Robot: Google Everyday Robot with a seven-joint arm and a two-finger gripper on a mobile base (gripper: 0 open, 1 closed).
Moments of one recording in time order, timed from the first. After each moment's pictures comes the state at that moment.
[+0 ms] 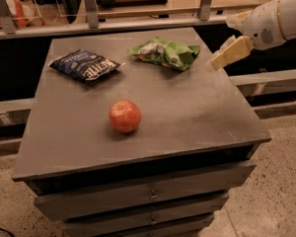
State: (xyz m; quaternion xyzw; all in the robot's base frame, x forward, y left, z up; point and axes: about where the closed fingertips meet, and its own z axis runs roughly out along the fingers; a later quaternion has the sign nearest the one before) arm 0.625 -0.195 0.965 -0.48 0.74 0.16 0.44
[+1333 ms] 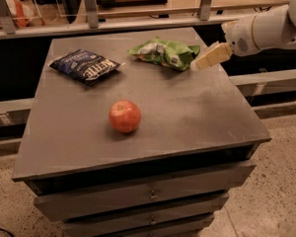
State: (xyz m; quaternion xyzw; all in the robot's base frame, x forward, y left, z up) arm 0.685 -0.196 0.925 -0.42 0.77 0.12 0.47
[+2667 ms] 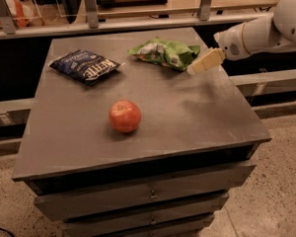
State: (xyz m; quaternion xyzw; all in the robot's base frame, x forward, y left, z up) arm 0.717 -0.193 0.885 -0.42 0.78 0.15 0.44
